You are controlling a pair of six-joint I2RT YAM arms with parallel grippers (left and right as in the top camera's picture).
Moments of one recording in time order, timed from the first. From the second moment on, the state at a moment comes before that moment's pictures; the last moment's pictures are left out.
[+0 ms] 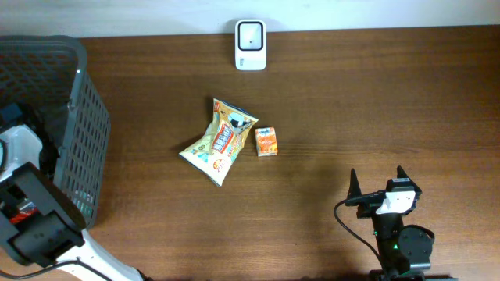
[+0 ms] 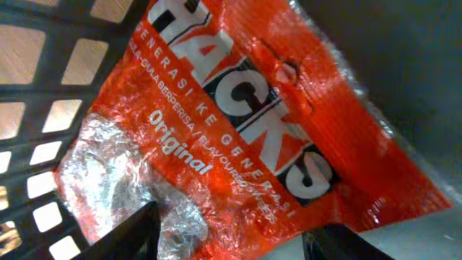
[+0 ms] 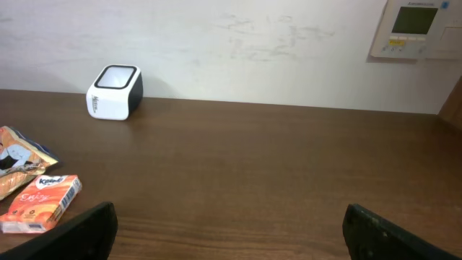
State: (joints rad) left arm 0.60 2.04 1.48 -0.88 -0.48 -0.09; right arm 0.01 0.01 0.01 -0.08 0.00 -0.04
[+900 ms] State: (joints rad) left arm 0.61 1.83 1.89 -1.02 0.10 -0.09; right arm 0.01 0.01 0.01 -0.08 0.00 -0.05
